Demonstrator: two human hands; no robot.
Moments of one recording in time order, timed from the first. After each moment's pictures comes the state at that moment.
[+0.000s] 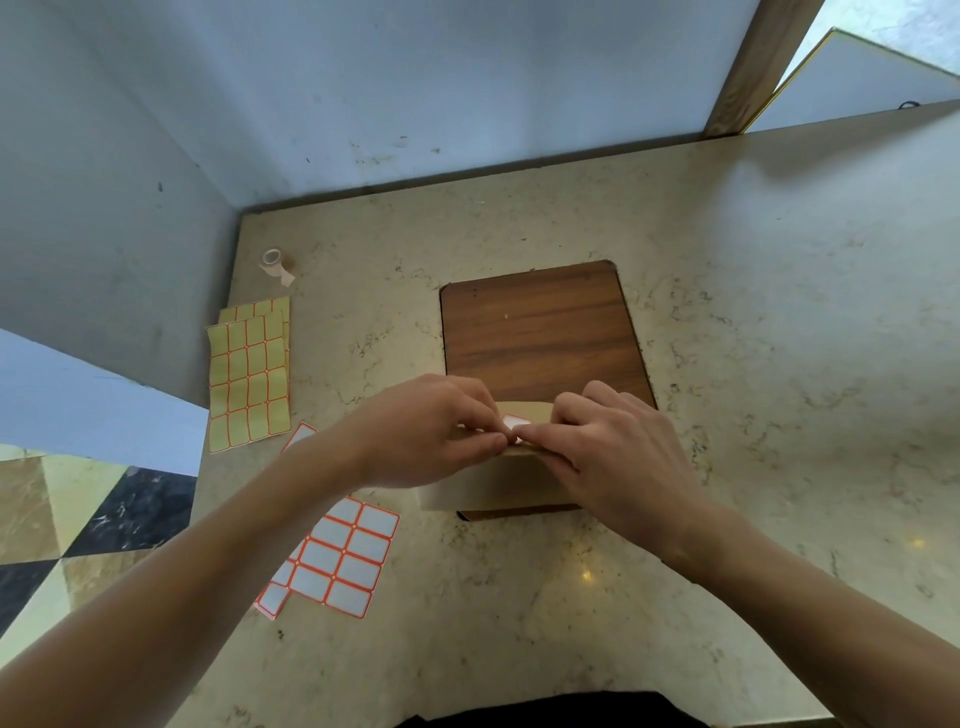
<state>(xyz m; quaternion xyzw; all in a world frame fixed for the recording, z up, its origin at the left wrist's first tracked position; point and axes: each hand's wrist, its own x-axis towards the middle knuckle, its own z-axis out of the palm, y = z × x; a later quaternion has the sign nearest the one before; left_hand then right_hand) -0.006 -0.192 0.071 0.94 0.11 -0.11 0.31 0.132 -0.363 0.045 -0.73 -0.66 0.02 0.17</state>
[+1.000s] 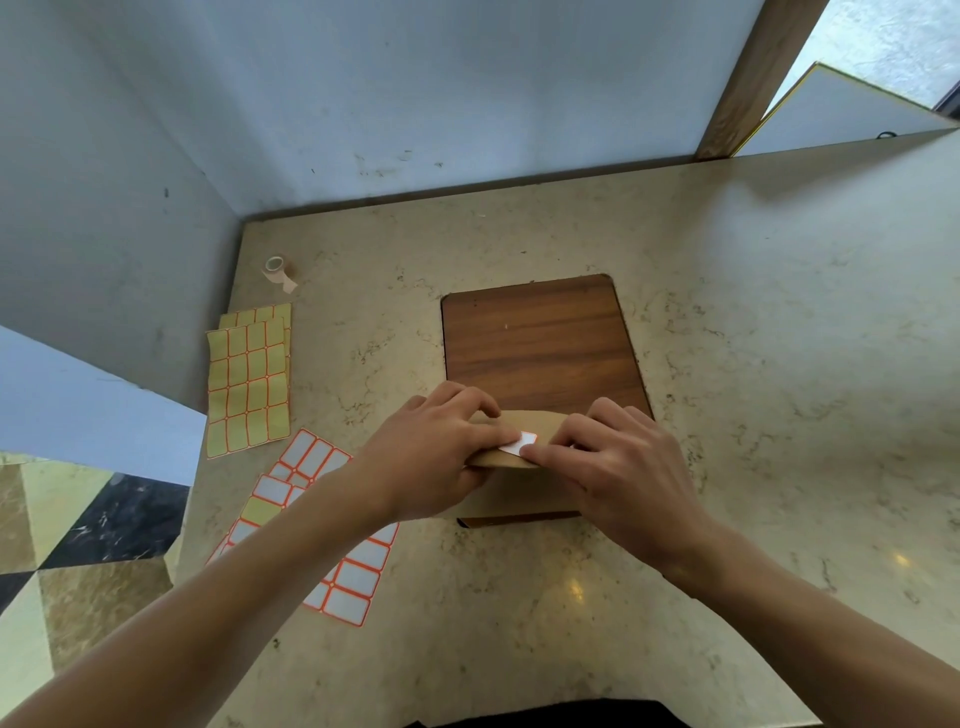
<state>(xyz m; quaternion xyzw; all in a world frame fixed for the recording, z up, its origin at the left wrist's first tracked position) -0.021 -0.203 0.041 0.98 0.12 -0.10 0.13 0.130 -0.372 0.034 -0.70 -0.68 -0.04 0.19</state>
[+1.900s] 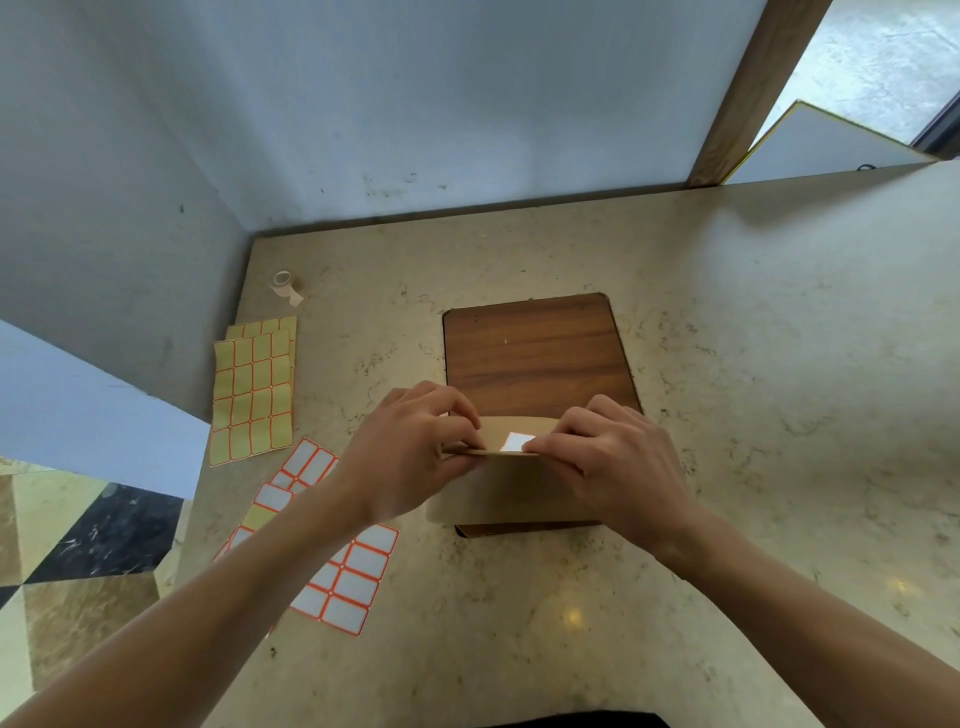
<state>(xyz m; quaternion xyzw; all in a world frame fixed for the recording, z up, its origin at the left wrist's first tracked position) -0.039 -0.196 0.047 0.97 0.14 0.06 0.18 0.135 -0.365 0.037 -0.72 -0.67 -0.01 0.19</state>
